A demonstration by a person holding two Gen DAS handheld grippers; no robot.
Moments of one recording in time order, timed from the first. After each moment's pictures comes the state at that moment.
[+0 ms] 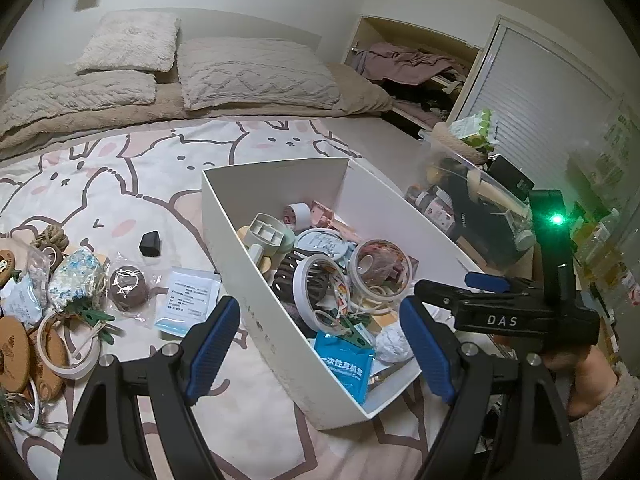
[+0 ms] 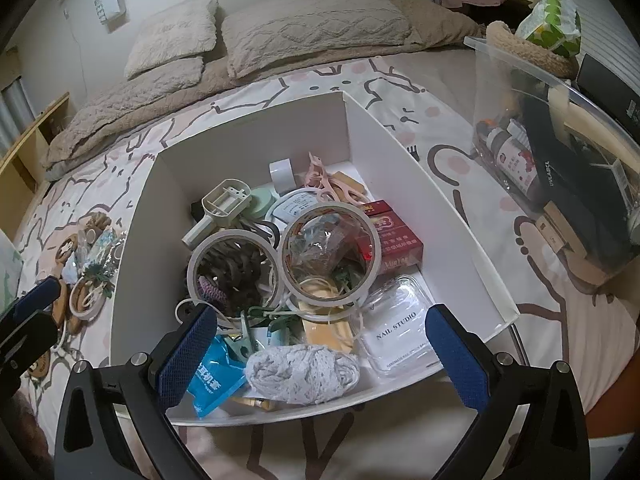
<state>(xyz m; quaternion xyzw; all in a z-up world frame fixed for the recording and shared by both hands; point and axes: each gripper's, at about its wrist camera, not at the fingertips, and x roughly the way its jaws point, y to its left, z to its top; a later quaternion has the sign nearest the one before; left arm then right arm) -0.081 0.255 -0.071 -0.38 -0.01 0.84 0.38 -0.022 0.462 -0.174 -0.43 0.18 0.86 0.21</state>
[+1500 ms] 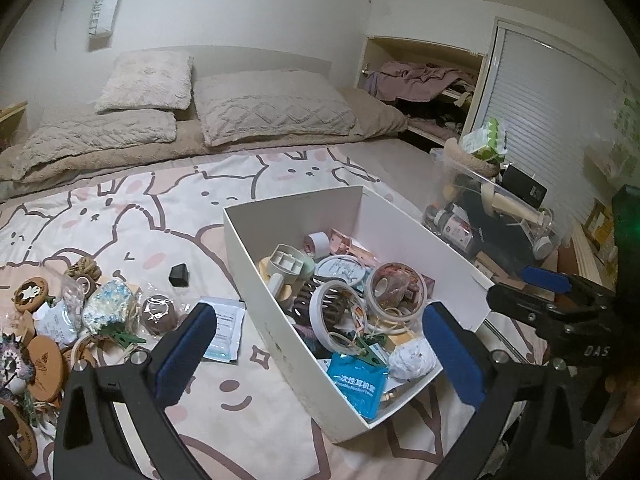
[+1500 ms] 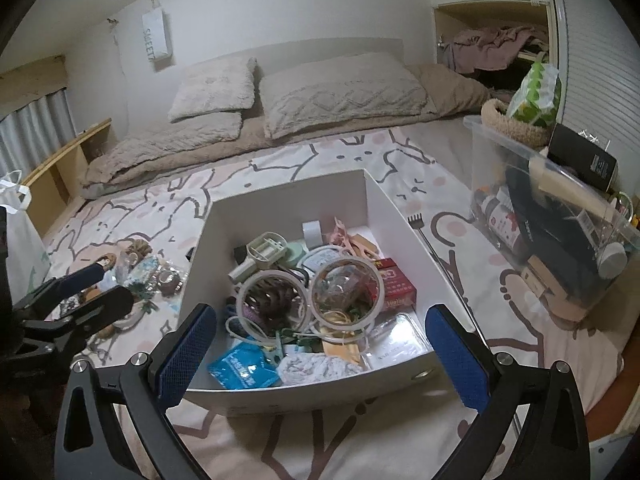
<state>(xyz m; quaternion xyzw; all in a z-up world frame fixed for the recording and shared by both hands) -0.060 0.258 -0.048 -0.32 0.02 0.88 0.34 0.029 0.432 -0.118 -0.32 0.14 0.92 0.18</state>
